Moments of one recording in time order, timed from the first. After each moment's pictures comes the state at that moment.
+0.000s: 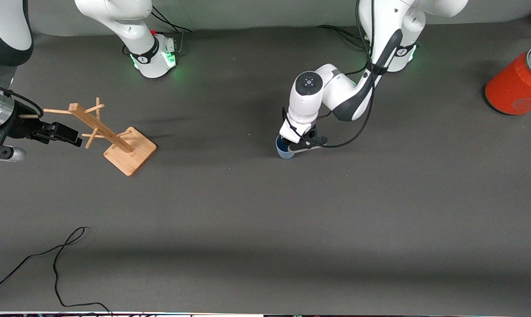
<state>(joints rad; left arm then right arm) -0.61 0.40 -0.18 -2.07 0.13 2.55 -1.12 -0.09 0.00 0.07 -1.73 0.04 1.69 0.12</state>
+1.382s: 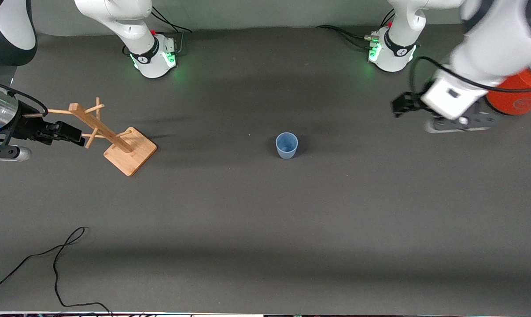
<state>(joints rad) -0.08 -0.03 -0.13 -1.70 -0.06 1.54 -0.25 -0.08 0.00 0.07 -1.73 0.04 1.69 0.08</state>
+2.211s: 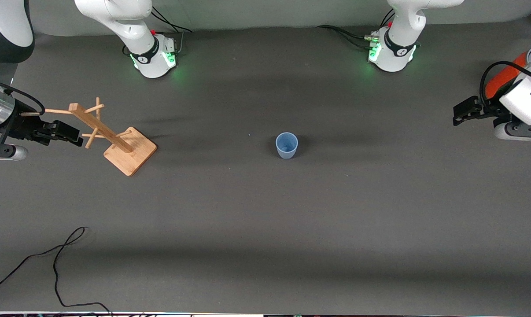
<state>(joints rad) -0.05 -0.01 -0.01 -1.64 -0.01 1.56 0.04 -0.08 0.00 0.07 -1.71 0.04 1.69 0.08</state>
